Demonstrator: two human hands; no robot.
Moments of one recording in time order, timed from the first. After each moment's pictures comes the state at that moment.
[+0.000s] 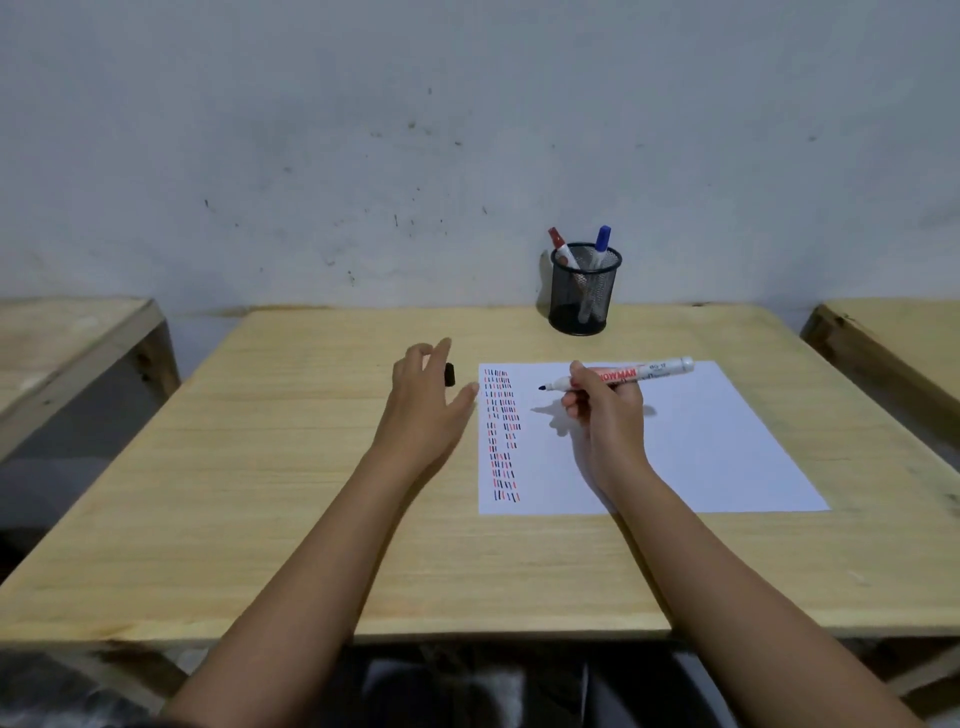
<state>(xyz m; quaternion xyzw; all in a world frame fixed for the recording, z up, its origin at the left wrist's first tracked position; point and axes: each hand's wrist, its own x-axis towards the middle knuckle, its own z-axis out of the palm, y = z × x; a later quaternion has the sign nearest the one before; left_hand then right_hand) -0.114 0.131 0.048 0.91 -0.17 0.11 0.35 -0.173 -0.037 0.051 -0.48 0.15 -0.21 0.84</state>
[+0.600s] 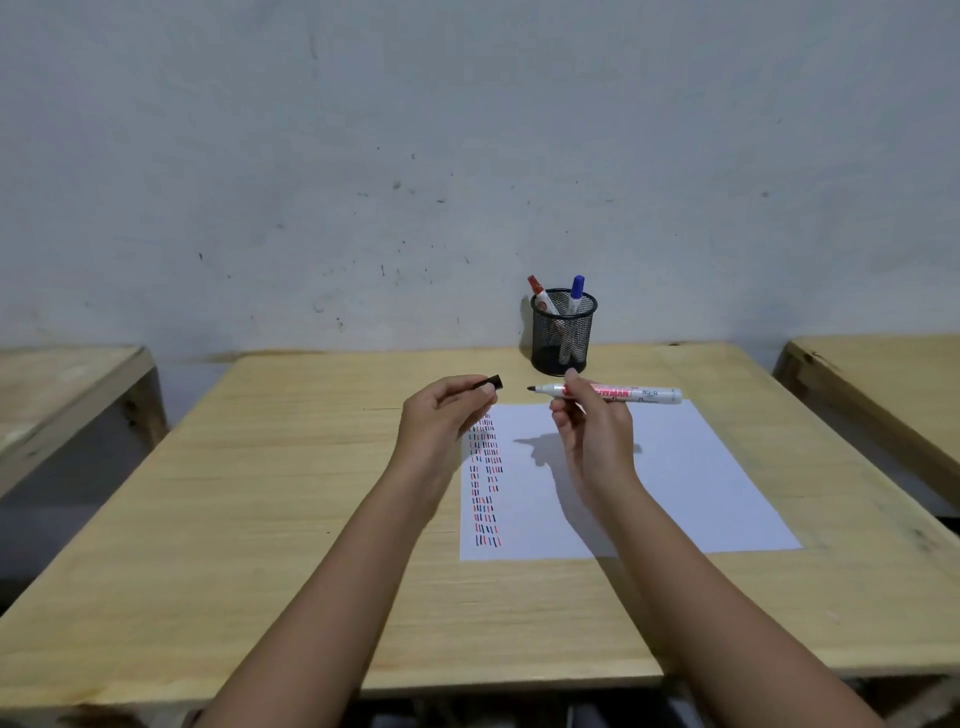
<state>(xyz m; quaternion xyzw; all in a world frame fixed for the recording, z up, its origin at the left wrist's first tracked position) -0.131 0.096 0.084 0.57 -0.06 -0.08 0.81 -0.172 -0.043 0.086 -0.40 0.13 -0.22 0.88</state>
